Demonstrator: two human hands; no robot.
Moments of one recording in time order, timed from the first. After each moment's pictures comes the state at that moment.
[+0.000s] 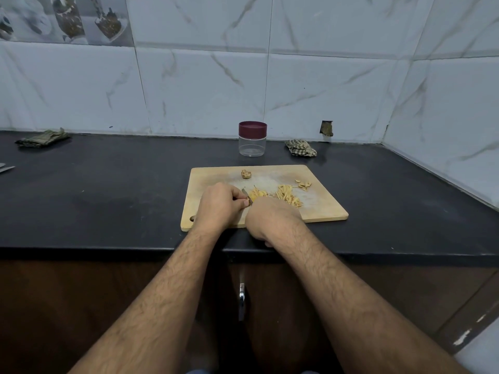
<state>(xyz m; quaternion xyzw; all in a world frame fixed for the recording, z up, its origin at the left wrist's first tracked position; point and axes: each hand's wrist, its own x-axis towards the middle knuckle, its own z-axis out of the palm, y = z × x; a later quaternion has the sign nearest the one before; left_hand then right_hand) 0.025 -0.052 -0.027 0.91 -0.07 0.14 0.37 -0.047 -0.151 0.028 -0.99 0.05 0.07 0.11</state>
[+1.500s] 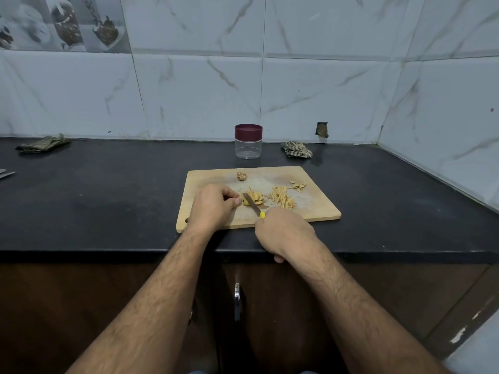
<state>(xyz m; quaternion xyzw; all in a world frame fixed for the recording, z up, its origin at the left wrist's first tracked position) 0.028 -0.049 -0.031 0.90 -0.05 0.16 0.40 -0.068 -0.182 0.015 -0.98 0.07 0.06 0.20</state>
